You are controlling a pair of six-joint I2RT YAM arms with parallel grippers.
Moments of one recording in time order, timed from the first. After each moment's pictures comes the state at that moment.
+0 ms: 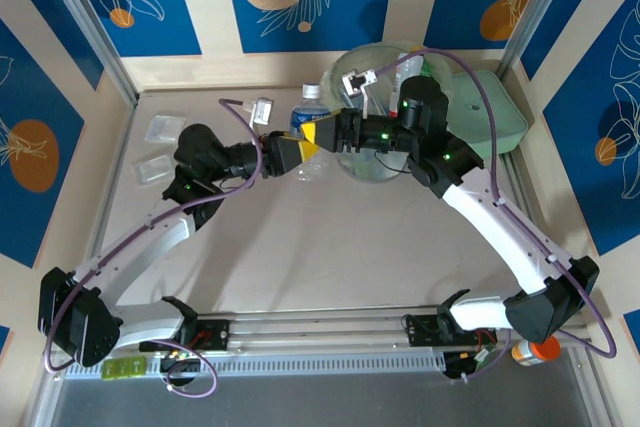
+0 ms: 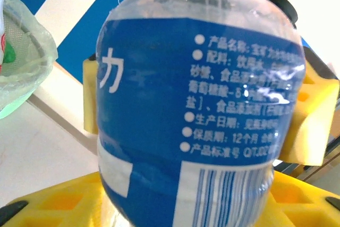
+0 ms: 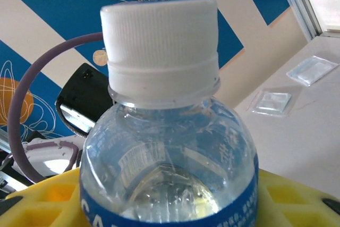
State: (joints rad) left arm -0.56 1.21 0.99 0.48 0.88 -0.96; right arm 0.58 1.30 1.41 -0.21 -0.76 0.60
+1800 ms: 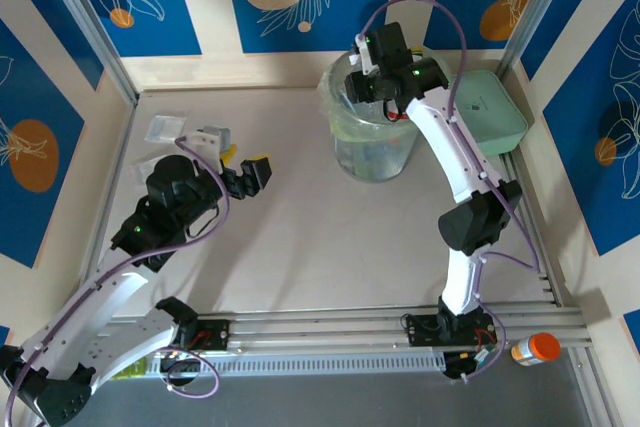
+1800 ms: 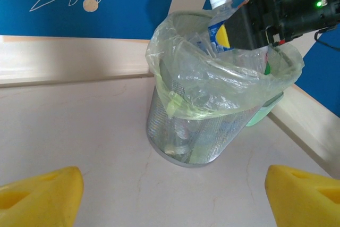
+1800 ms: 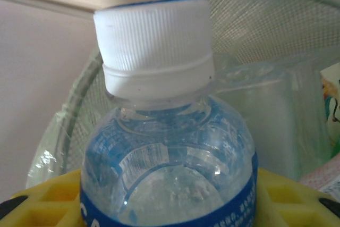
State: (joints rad) left arm -0.57 0.84 0.91 -0.26 0.02 -0.31; right arm 0.43 1.92 2.20 -1.06 0.13 0.07
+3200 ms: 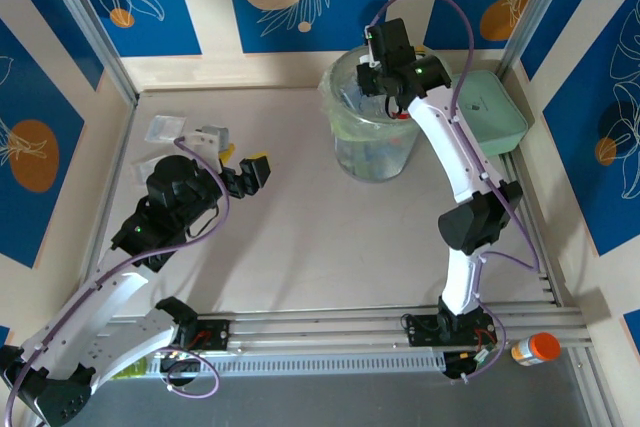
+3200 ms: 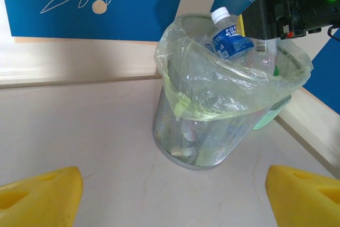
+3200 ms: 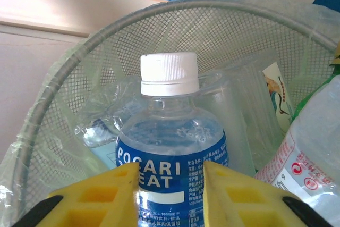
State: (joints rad) left arm -0.57 0.84 0.91 -0.25 -0.01 -0.31; right arm 0.42 1.92 2.23 -1.04 0.24 0.15
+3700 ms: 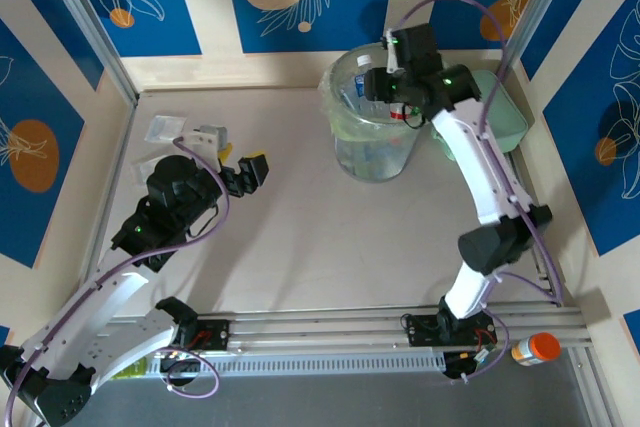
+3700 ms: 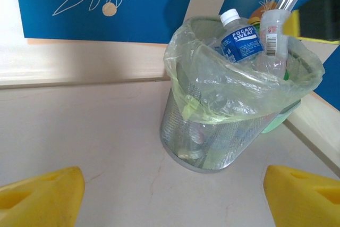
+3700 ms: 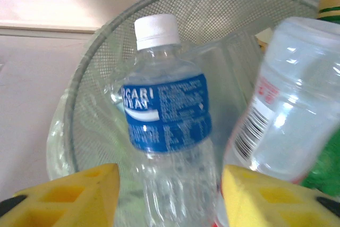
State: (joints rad) left arm -0.57 0.84 0.91 -0.25 -0.05 -0.31; right arm 0.36 1.68 2.03 -1.03 0.07 0.23
